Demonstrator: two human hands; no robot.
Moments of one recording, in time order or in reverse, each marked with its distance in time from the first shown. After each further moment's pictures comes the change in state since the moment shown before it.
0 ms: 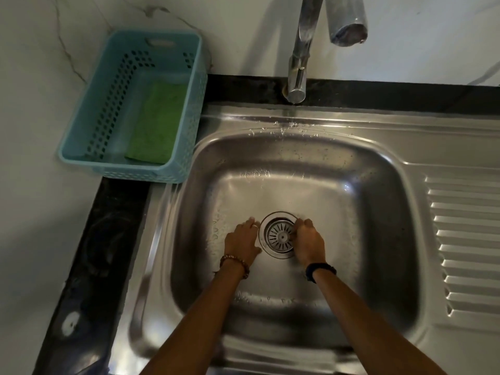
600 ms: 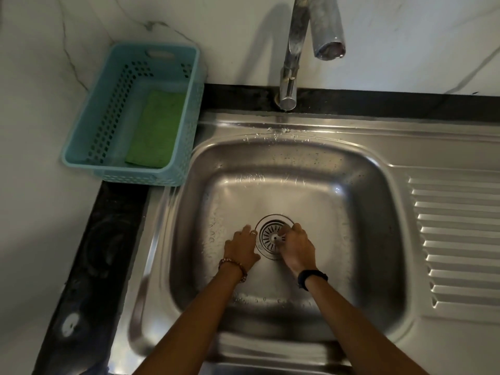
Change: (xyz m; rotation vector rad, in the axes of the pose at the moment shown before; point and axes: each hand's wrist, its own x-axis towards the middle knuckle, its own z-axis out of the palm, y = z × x) left_hand -0.013 0.015 -0.010 -0.021 -0.092 -0.015; right_hand -0.021 -0.016 -0.006 0.042 0.000 -0.033
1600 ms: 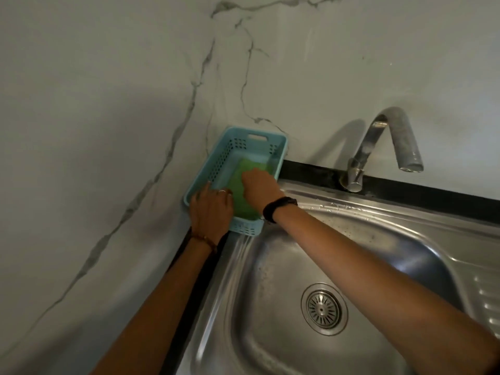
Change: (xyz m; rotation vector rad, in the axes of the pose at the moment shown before) left_hand -0.067 -0.105 -0.221 -0.051 0.916 -0.229; right_hand 0.027 -0.305 -0.132 -0.349 0.048 -0.730
